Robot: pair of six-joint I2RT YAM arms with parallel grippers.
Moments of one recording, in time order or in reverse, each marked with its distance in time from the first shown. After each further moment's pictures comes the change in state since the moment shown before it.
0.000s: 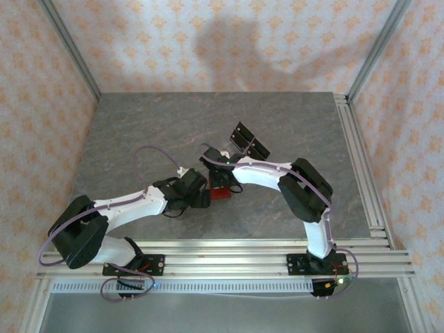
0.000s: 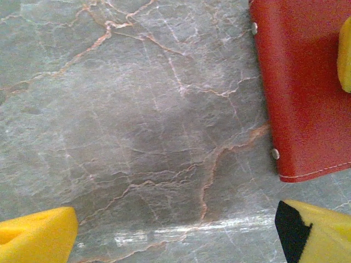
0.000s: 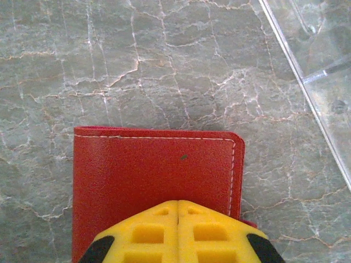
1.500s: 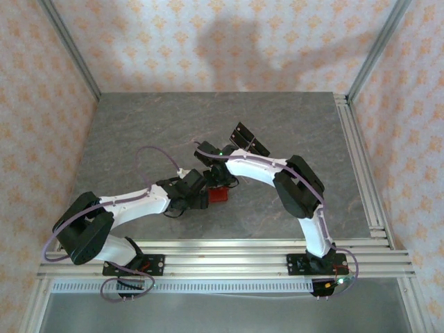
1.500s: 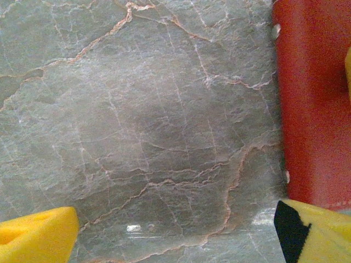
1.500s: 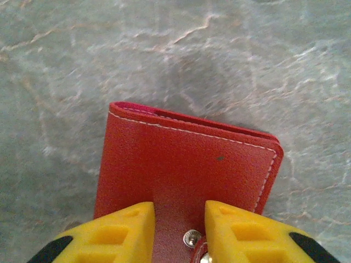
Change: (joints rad) left arm 0.000 0.047 0.010 -0.025 -0.024 -0.018; right arm -0.013 0.052 0.205 -0.229 -0.188 -0.093
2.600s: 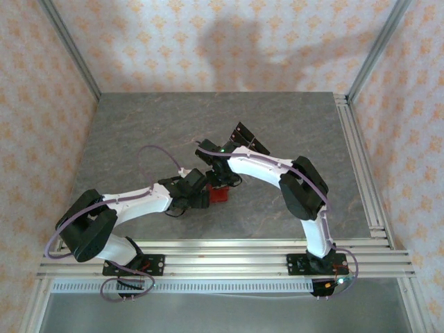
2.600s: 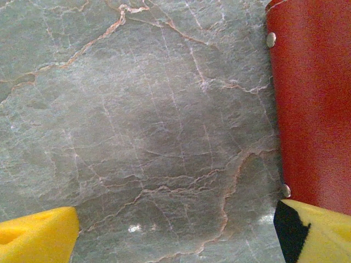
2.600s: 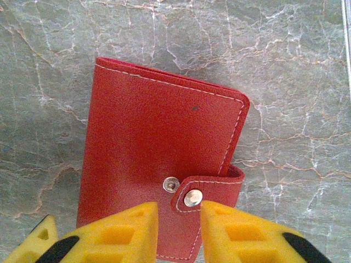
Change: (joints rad) left arm 0.000 0.028 0.015 0.005 0.000 0.003; right arm 0.002 -0.040 0.025 -0.130 0.016 -0.036
